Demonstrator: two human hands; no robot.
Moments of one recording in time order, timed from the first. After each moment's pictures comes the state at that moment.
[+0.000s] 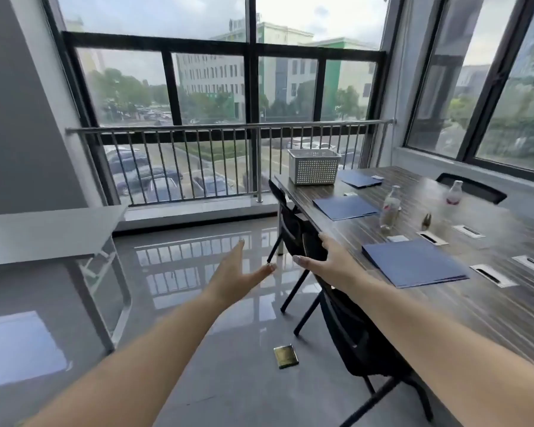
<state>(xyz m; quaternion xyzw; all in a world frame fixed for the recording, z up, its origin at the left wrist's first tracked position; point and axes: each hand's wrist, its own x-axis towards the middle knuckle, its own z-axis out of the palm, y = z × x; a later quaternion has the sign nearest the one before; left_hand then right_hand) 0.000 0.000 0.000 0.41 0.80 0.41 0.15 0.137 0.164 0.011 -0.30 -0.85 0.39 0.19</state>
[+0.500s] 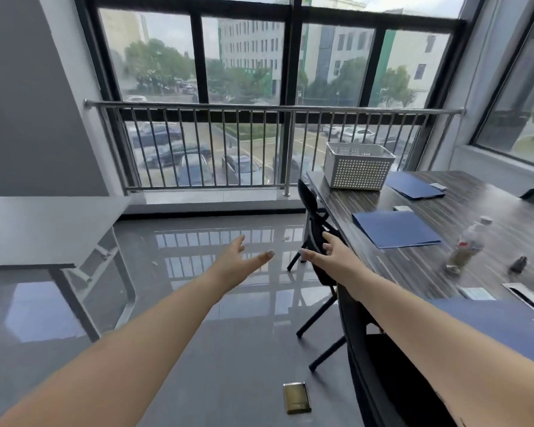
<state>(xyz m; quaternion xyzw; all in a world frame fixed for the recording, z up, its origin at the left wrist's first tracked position) -0.221 0.188 -0.013 0.27 0.79 0.49 0.26 -0.098 0.369 -0.011 -0.30 -0.80 0.51 0.12</state>
